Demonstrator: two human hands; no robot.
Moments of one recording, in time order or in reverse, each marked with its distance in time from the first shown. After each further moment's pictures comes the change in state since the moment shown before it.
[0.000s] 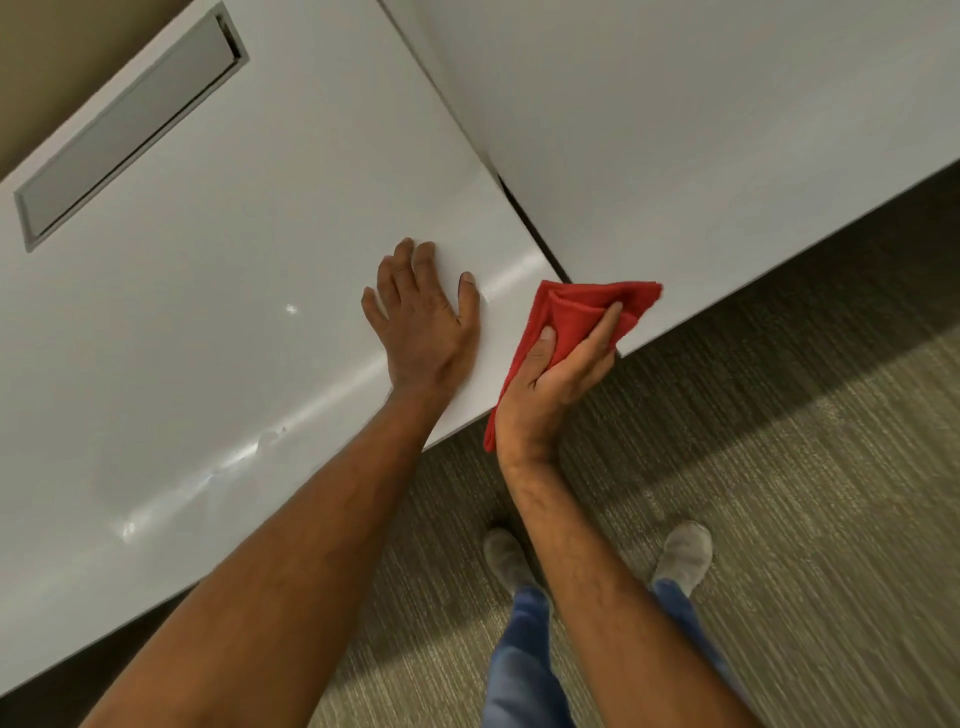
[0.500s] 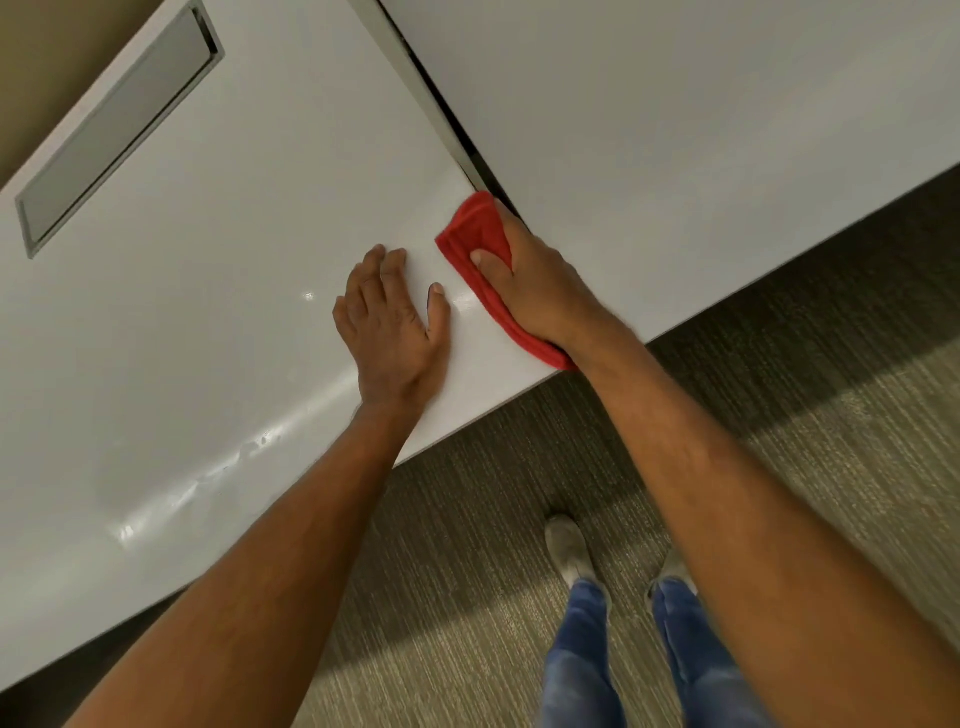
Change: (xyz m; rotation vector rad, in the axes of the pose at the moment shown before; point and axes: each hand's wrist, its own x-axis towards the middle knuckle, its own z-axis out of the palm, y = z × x) left_hand 0.001 0.000 0.004 0.010 0.056 -0.004; right_hand 0.147 -0.040 0.008 -0.430 -0.988 -0.247
